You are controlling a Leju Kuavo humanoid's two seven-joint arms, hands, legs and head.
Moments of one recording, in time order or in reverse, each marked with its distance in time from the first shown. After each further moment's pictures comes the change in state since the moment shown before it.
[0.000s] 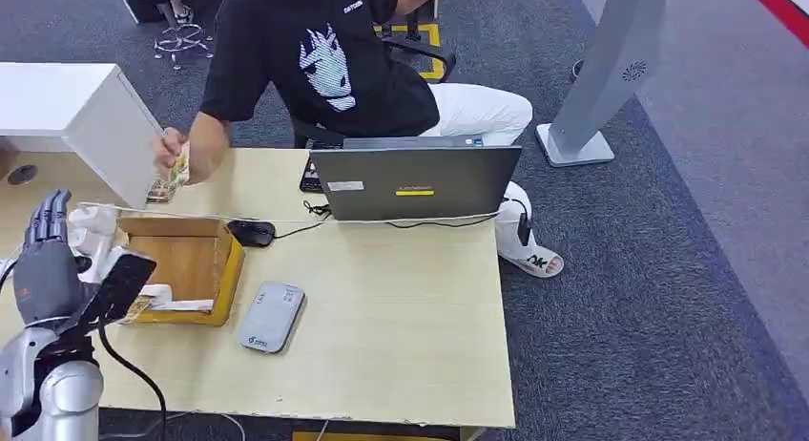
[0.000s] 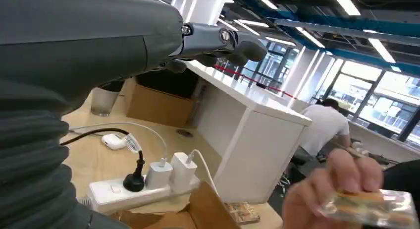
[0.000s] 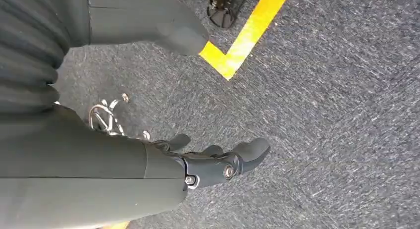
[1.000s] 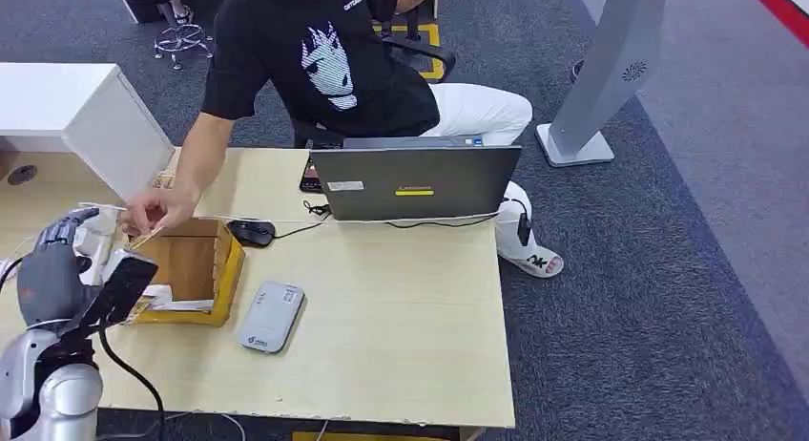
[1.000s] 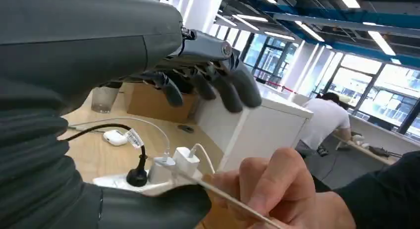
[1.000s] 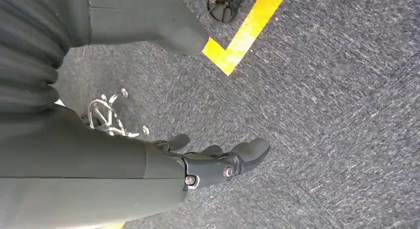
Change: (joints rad) left arm 0.013 0.019 -0.018 0.005 0.017 -0.006 0.010; right arm 0.000 -0.002 -0.026 0.000 0.046 0.001 0.000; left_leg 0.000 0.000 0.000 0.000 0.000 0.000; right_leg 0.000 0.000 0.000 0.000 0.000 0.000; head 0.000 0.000
